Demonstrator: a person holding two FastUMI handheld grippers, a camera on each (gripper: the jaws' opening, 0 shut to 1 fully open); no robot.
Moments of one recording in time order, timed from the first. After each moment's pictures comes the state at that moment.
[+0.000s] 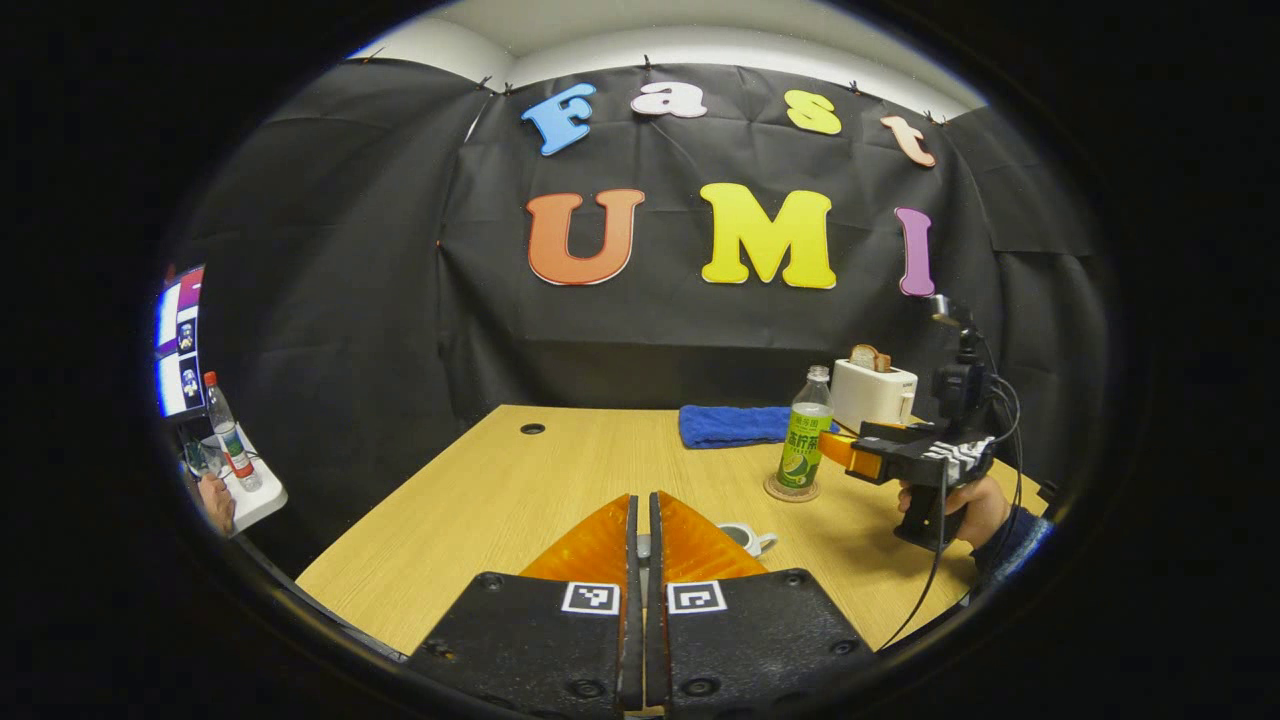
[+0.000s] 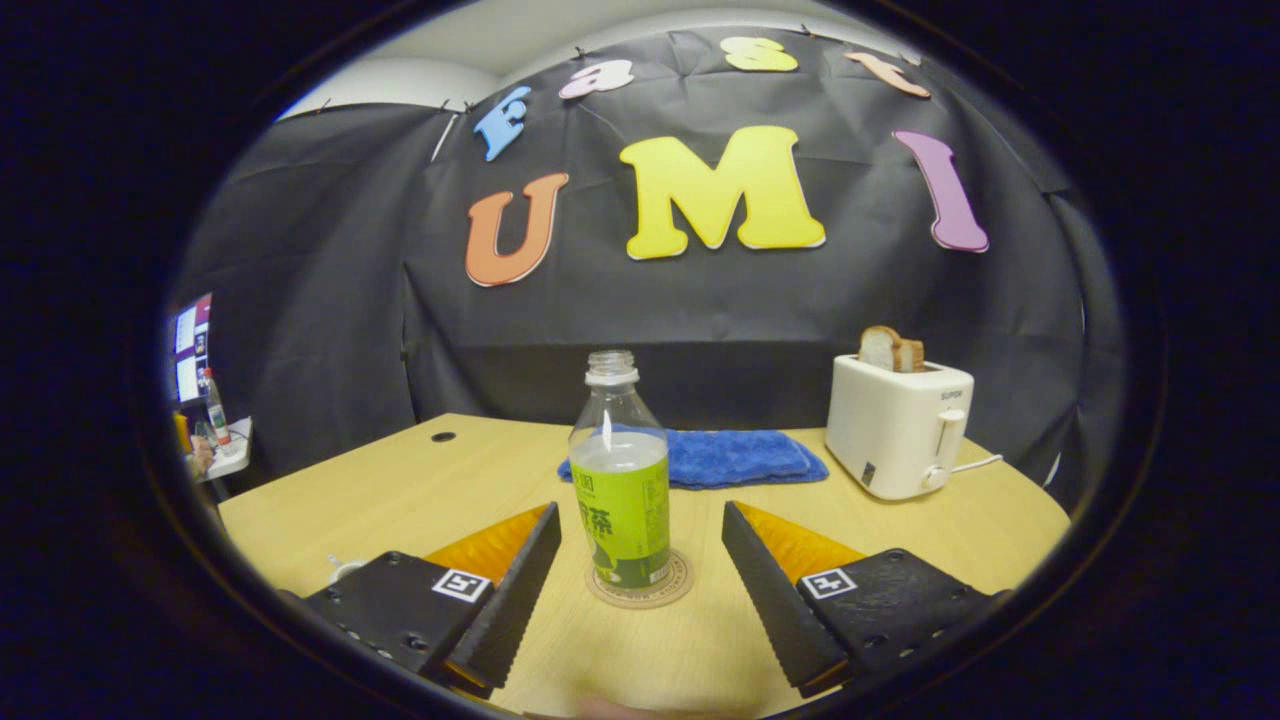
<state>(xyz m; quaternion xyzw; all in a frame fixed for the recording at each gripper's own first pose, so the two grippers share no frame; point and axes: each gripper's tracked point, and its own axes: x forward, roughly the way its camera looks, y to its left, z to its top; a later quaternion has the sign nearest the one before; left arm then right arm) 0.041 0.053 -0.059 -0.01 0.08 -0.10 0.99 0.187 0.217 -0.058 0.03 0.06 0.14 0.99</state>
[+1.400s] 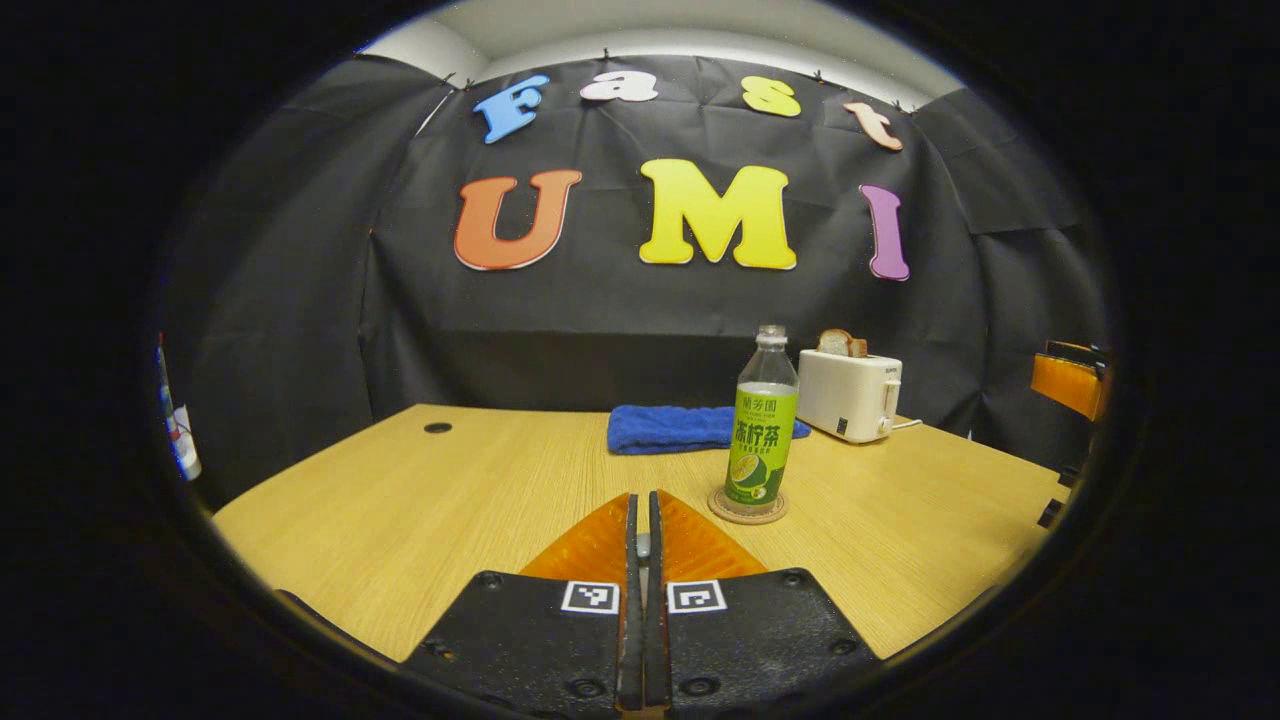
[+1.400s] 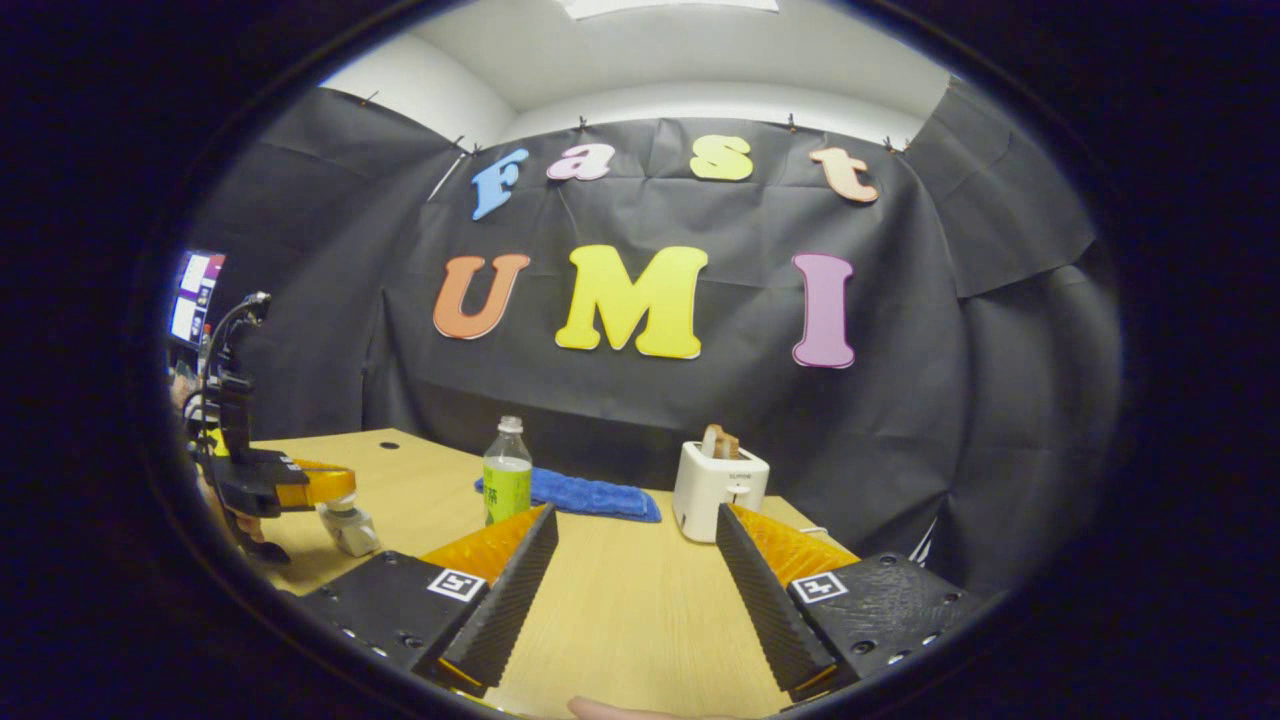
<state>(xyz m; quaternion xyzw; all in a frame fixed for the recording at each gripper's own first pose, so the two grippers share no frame) 0.133 -0.055 -0.129 -0.03 0.05 -0.14 0.99 0.048 0.062 -0.015 -0.02 -0.06 0.04 1.00</state>
